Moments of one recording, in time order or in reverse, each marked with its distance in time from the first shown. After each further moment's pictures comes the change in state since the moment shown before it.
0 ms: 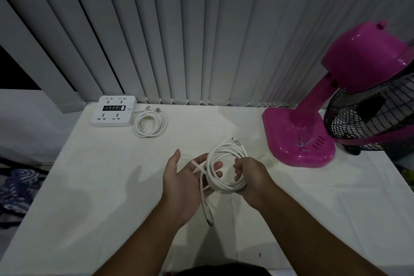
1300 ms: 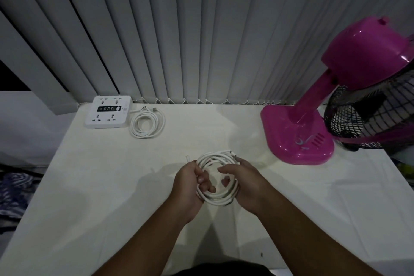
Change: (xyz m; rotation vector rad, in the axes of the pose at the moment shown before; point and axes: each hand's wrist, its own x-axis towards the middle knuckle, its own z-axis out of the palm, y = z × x) left_hand 0.014 -0.002 0.023 0.117 0.311 0.049; right_hand 0.005 0.012 0.005 0.058 -0.251 -0.110
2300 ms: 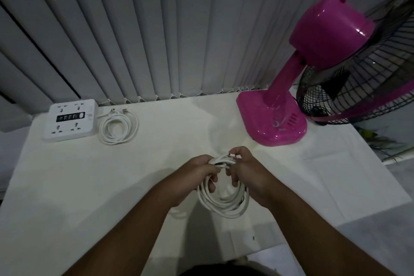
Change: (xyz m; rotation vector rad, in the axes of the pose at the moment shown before) left_hand 0.039 0.006 0.008 0.928 -0.503 -0.020; right_hand -0.012 -0.010 -0.037 -0.433 0.170 -0.039
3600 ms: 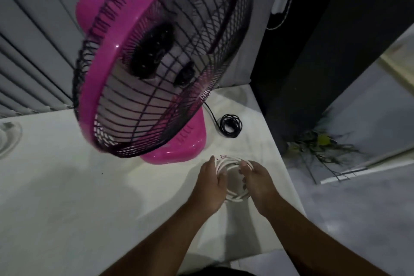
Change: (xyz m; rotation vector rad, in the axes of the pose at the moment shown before) left_hand 0.272 0.036 0.386 0.454 0.449 0.139; right_hand 0.106 0.127 -0.418 0.070 0.246 -0.082
